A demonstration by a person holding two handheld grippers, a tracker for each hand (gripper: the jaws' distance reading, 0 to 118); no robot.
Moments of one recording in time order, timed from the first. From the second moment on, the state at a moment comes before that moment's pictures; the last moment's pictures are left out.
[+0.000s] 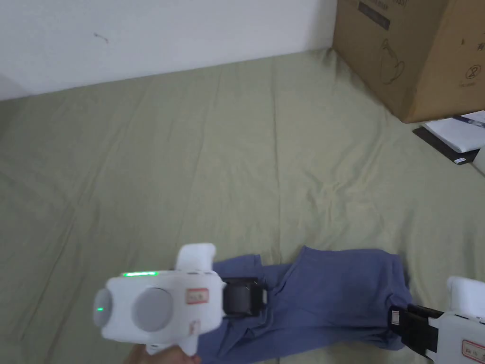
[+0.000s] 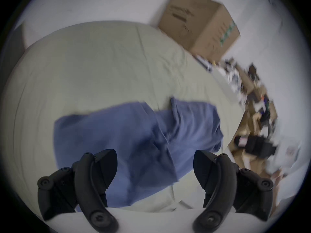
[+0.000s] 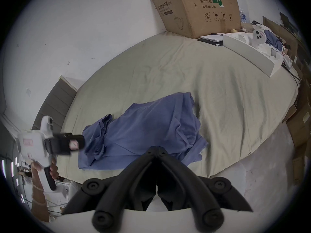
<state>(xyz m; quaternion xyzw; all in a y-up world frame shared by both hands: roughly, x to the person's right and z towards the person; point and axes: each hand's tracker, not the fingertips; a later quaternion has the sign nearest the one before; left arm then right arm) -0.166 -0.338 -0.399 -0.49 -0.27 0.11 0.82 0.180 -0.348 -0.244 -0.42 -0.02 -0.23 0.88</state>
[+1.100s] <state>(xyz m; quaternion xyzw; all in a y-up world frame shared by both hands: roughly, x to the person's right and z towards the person) -0.170 -0.375 -0.356 -0.53 -0.35 0.12 0.76 0.159 -0.345 -0.249 -0.44 -0.01 -0.22 0.87</state>
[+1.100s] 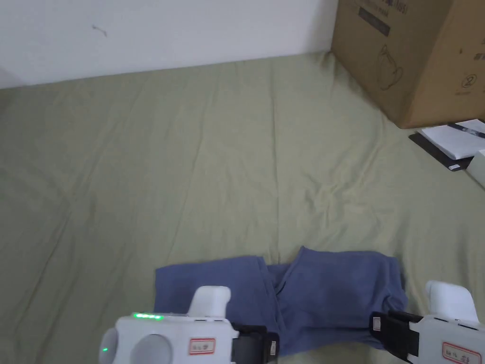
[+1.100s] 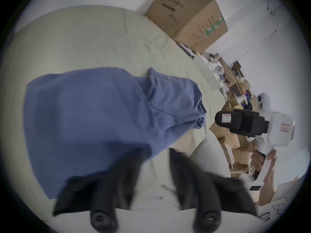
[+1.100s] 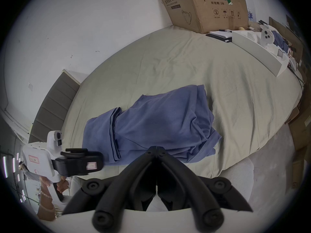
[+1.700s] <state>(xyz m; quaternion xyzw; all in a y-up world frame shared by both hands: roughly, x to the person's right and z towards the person) -0.331 -0.449 -0.382 -0.49 -0.28 0.44 0.70 0.094 -0.333 -0.275 -0.46 0.04 -0.14 0.87</state>
